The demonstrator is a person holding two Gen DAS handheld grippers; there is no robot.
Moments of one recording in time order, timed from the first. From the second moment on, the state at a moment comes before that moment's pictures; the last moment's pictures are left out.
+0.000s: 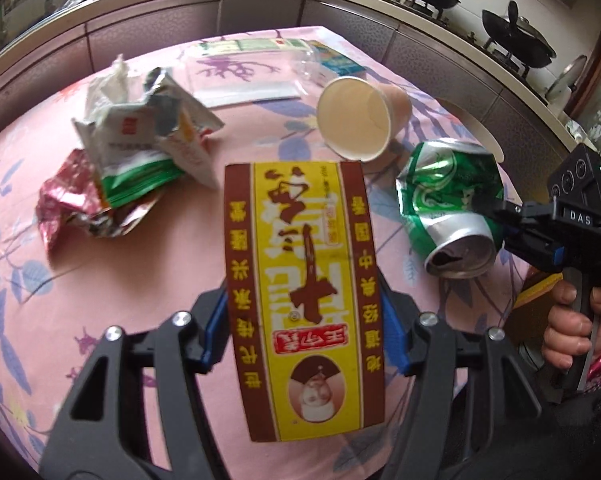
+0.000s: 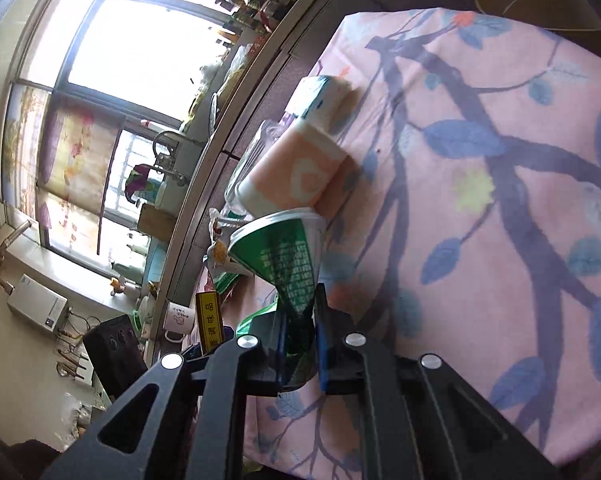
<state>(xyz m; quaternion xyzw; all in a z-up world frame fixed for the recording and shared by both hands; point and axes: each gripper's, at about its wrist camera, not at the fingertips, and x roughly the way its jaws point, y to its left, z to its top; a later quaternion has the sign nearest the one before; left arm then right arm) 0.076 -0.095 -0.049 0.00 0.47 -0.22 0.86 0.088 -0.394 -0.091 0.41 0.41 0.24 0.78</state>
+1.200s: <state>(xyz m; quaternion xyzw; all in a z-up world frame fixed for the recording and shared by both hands) 0.190 -0.375 -0.005 0.11 0.46 -0.41 0.78 0.120 -0.624 -0.091 0.51 0.24 0.08 0.82</state>
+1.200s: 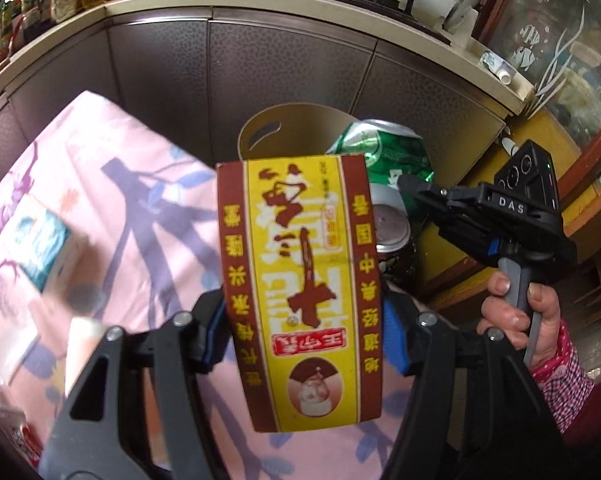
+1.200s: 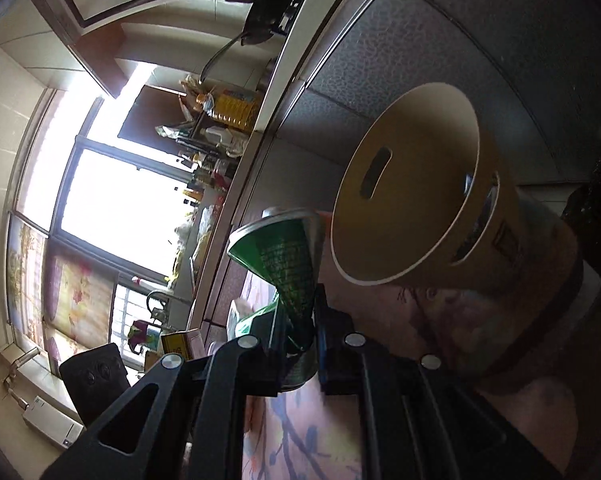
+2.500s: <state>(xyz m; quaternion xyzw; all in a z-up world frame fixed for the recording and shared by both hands) 0.111 -0.169 -0.018 -0.04 0.47 -0.33 0.82 0.164 -0.483 -0.068 0.38 0.32 0.16 0.85</state>
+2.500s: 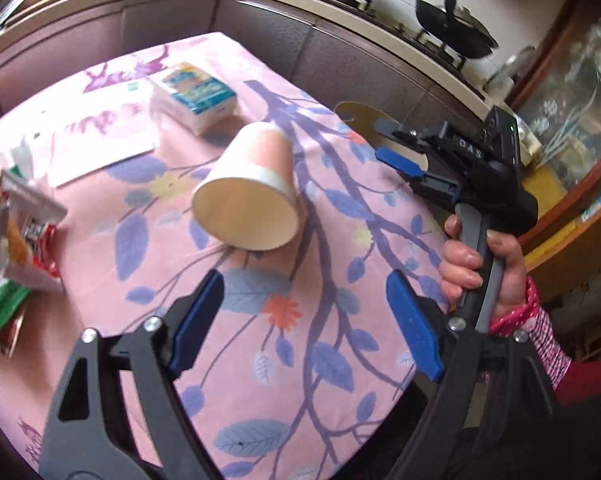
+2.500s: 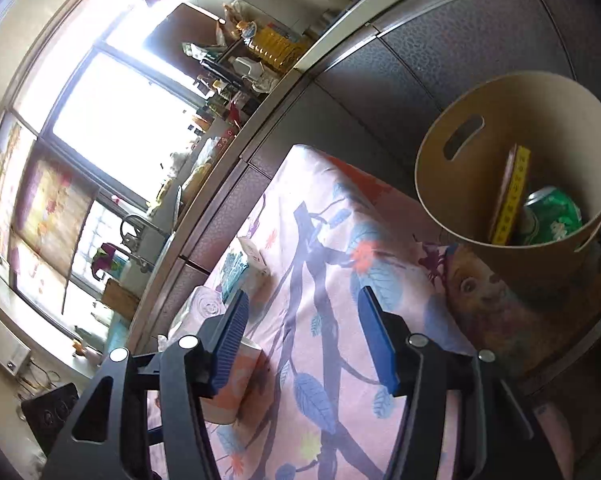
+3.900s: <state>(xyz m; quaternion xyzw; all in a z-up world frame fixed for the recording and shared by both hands) 0.118 -0.086 -0.049 -0.16 0.50 -0.30 0.79 0.305 -0.305 -0.068 -0.01 0.42 0.16 0.89</state>
